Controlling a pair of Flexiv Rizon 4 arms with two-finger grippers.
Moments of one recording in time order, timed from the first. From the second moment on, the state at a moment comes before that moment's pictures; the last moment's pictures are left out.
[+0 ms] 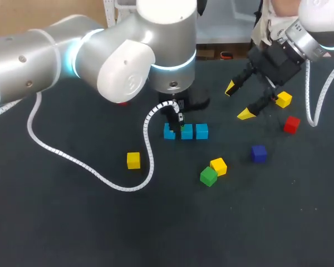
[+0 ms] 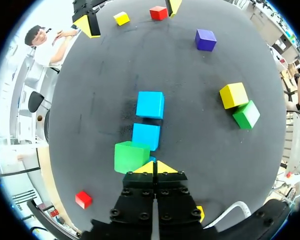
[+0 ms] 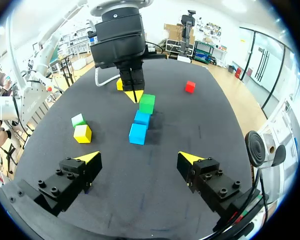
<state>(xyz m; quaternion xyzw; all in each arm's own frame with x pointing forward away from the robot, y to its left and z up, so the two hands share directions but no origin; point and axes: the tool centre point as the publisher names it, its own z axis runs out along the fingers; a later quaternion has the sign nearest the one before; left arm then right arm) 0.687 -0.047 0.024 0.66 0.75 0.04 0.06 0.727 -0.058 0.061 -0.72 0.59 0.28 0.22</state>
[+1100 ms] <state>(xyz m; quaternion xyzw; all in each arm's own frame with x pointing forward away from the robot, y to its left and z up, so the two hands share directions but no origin) 0.670 -0.031 0.110 0.68 0.72 -0.11 0.12 0.727 -0.058 0.061 -0.72 0.59 0.28 0.22</state>
